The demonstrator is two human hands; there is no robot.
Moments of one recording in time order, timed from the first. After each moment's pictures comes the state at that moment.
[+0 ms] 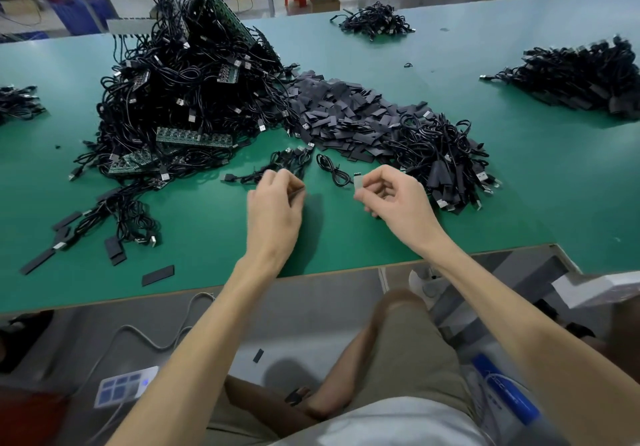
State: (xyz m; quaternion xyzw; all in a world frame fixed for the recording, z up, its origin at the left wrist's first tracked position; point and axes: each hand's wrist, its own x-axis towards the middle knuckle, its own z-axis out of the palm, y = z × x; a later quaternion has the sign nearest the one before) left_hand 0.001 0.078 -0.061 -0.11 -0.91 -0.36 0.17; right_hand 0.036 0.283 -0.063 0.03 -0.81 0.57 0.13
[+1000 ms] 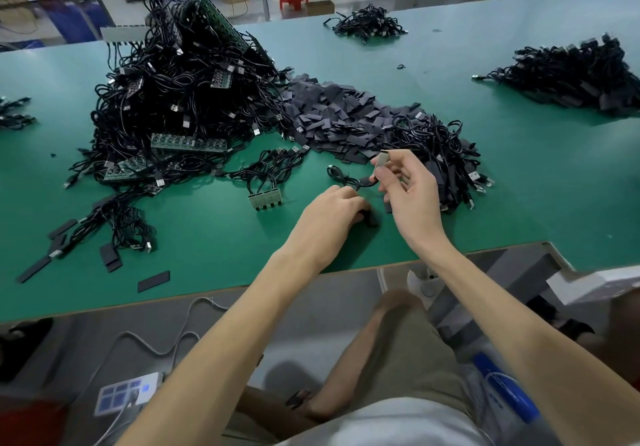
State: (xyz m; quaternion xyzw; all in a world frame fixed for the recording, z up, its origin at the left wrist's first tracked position) left_hand 0.009 0.130 -0.057 -0.41 -0.89 -0.18 0.10; right_hand 0.039 0.288 -0.058 0.00 -0.75 0.60 0.27
